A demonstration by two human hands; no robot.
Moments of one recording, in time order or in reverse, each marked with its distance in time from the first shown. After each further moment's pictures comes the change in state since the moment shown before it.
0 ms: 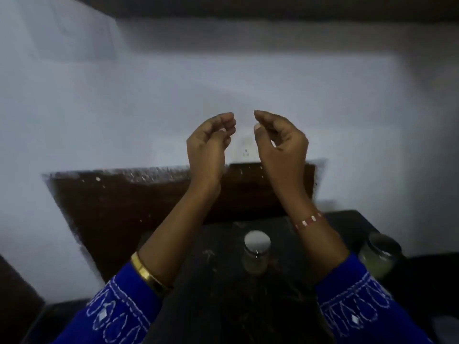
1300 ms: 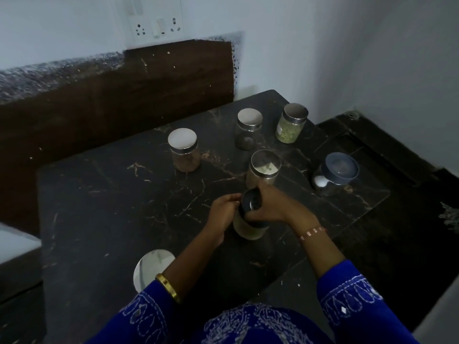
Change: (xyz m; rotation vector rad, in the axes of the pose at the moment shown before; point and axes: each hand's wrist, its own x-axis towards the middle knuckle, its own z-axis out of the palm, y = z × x) left_hand -0.235 -0.216 0.000 0.285 -0.621 -1.085; right_hand -0.232 0.124 -0.196 -0.835 -0.843 0.969
